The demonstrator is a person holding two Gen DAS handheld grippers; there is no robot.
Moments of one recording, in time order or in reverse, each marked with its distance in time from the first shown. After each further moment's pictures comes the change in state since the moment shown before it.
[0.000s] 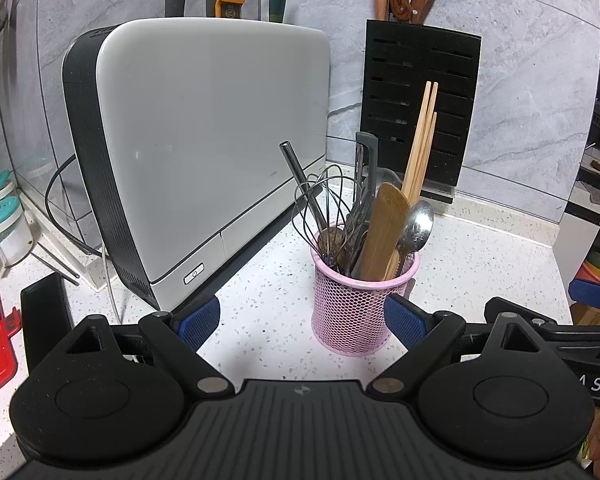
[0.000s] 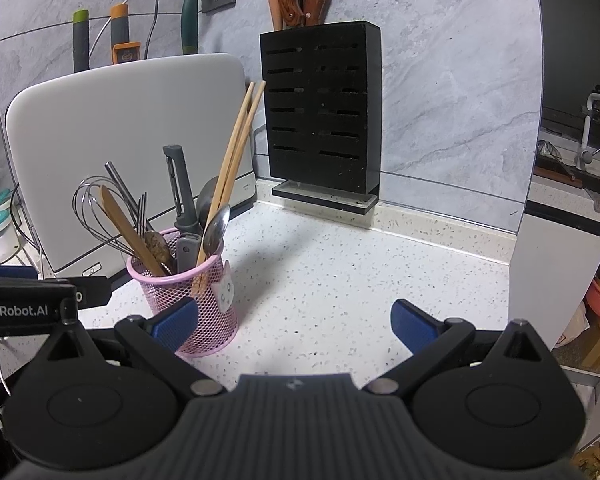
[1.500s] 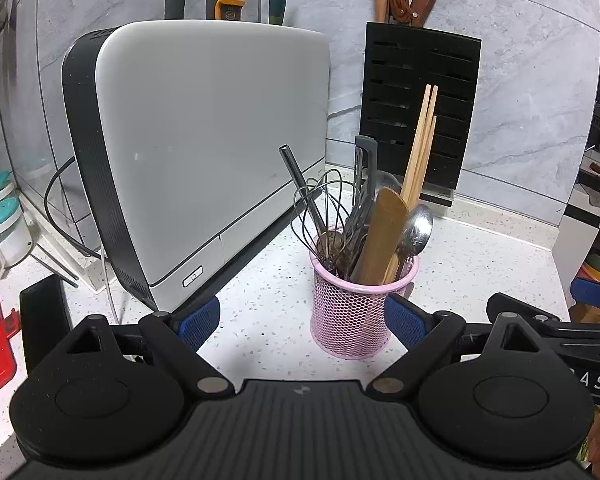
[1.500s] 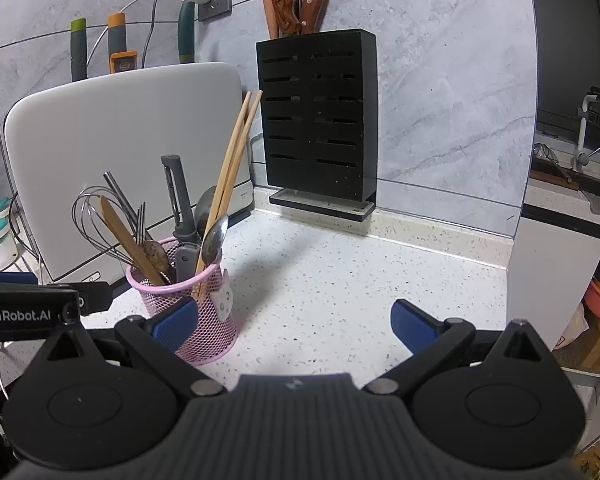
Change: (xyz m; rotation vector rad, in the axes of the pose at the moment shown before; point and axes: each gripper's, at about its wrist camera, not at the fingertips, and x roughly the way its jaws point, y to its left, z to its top) left arm 0.001 0.000 0.002 -0.002 -0.004 -0.001; right arm -0.002 -0.002 0.003 0.008 -0.020 -0.002
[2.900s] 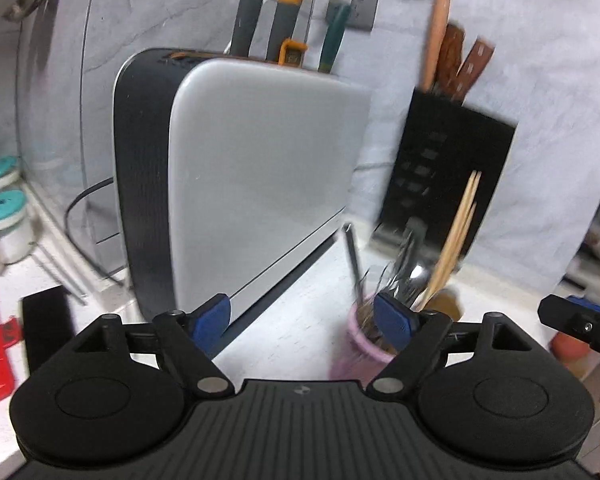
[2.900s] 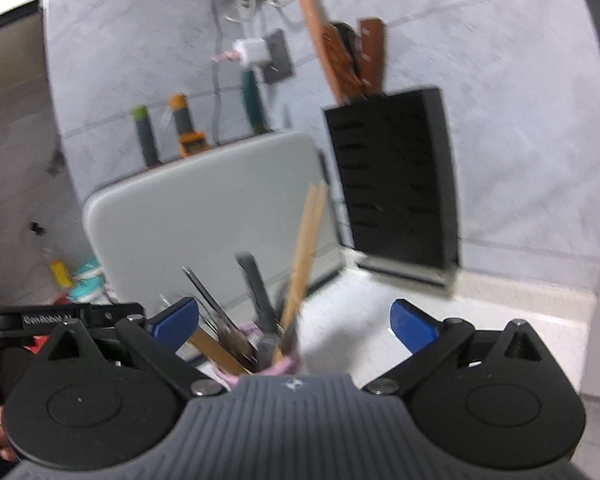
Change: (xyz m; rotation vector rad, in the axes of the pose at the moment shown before) left arm -0.007 0.051 0.034 -0.131 -0.058 -0.043; right arm 0.000 -0.027 0.053 0.063 -0.094 0.314
